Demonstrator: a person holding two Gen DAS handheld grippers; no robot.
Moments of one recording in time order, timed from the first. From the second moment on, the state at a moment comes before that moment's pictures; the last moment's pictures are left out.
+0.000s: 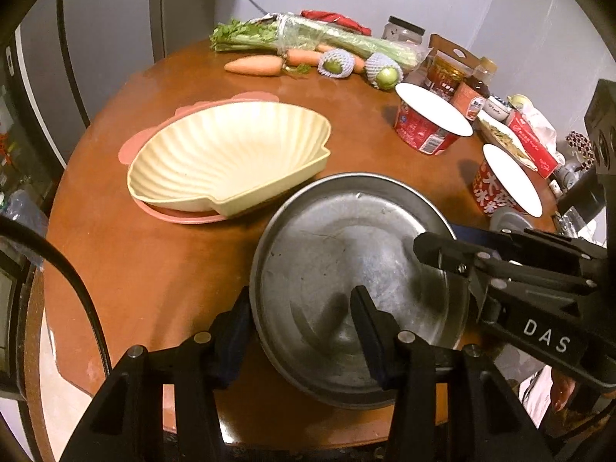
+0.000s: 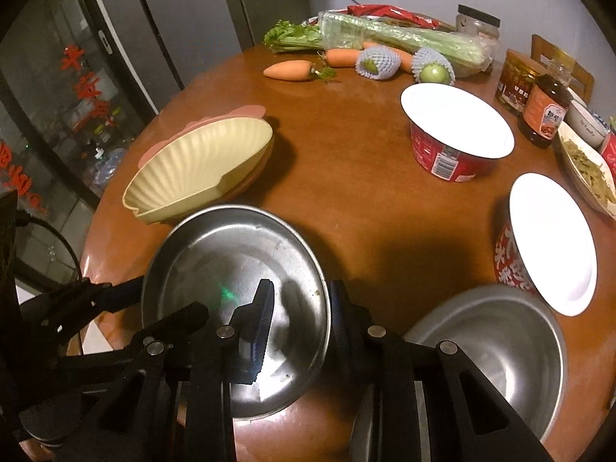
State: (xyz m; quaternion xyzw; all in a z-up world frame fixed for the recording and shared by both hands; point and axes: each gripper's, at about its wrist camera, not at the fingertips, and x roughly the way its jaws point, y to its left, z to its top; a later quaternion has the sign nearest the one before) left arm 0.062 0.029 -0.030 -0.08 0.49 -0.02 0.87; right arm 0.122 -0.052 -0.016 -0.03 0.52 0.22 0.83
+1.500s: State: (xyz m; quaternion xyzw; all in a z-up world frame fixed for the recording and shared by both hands) left arm 0.106 0.118 0.071 -0.07 0.40 0.04 0.91; right arm 0.167 0.030 0.082 -0.04 0.41 0.26 0.87
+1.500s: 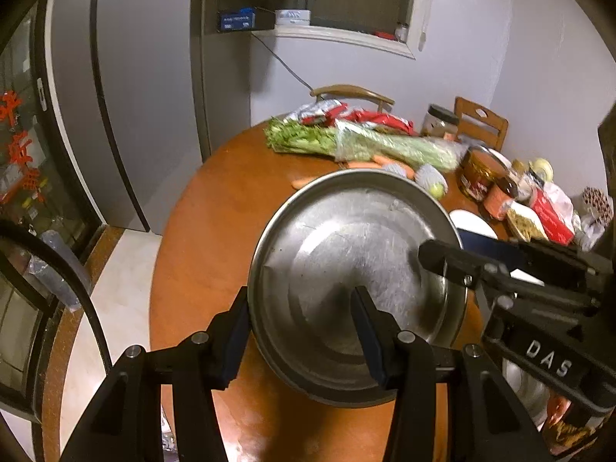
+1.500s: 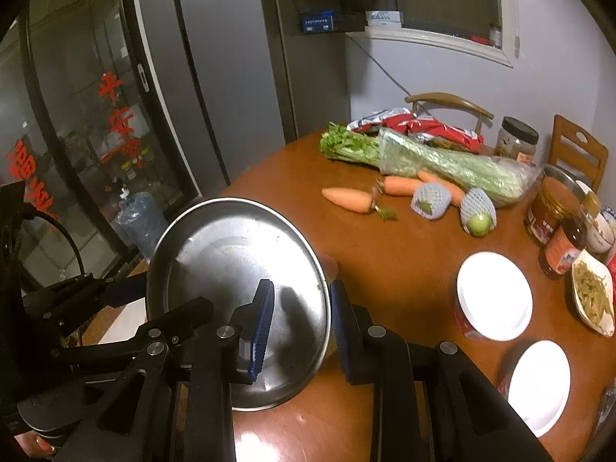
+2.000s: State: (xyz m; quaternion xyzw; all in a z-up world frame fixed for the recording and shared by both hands) left arm 0.140 0.132 0.043 -0.09 0.42 0.04 0.90; right arm 0.199 0.046 0.056 -0.04 0.44 0.25 0.86
